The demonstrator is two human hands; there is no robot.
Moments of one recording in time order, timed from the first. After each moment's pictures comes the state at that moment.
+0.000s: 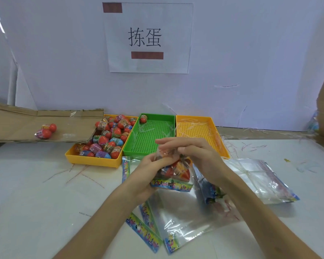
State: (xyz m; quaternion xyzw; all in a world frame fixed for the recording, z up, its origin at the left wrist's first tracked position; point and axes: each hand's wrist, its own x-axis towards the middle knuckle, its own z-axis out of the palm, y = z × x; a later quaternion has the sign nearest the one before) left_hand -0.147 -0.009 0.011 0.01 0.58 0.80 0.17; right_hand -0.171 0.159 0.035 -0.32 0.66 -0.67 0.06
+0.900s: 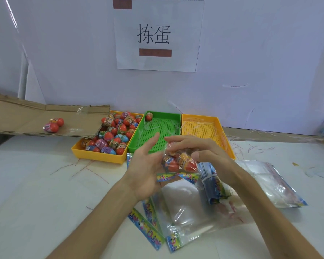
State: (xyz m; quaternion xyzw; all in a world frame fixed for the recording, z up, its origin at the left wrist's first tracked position) left_hand -0.144 -0.022 0.020 0.03 0.49 0.83 0.25; right_hand -0.167 0.177 0.041 -0.36 0.75 -0.55 0.05
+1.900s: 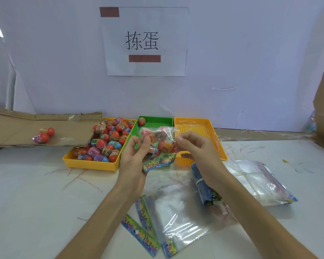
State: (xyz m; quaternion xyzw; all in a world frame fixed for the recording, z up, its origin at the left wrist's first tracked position) left_hand -0.155 -0.016 0.016 0.05 0.50 0.86 -0.06; right_hand -0.171 0.153 0.033 -0.10 0.72 -0.69 -0.04
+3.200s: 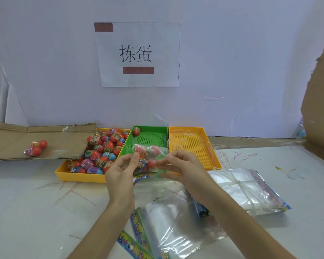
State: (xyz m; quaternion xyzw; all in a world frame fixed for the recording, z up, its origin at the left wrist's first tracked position) left_hand -0.163 -0.017 0.003 -0.10 0.56 0.80 -0.18; right_hand -0.167 0.140 0.028 -0.03 0.66 -0.75 0.06
